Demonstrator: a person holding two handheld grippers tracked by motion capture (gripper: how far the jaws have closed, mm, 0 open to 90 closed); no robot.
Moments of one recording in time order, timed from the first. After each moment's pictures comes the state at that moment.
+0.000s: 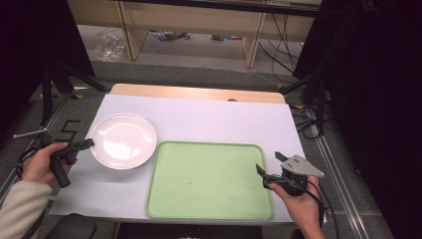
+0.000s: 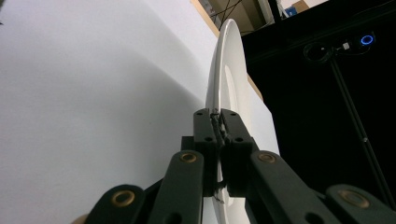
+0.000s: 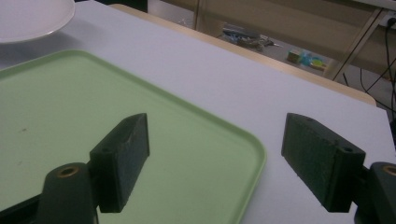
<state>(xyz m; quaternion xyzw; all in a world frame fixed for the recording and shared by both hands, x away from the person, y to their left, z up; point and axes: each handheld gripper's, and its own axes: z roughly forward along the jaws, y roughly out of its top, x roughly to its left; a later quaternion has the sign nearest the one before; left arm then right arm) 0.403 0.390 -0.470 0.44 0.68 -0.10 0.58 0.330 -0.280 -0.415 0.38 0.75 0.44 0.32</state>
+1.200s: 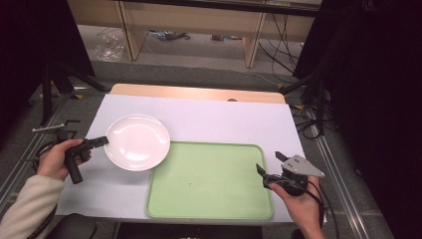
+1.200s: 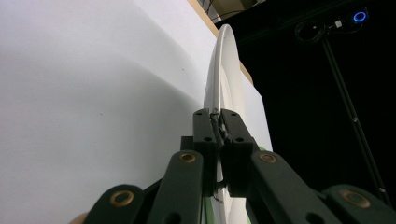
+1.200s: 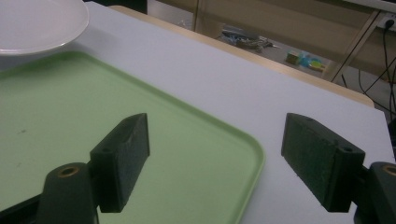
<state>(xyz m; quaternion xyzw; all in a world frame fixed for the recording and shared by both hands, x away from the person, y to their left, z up) 0.418 0.353 -0.463 0.46 0.67 -0.13 0.57 0.329 -0.279 -0.414 0.38 0.75 0.44 0.31</state>
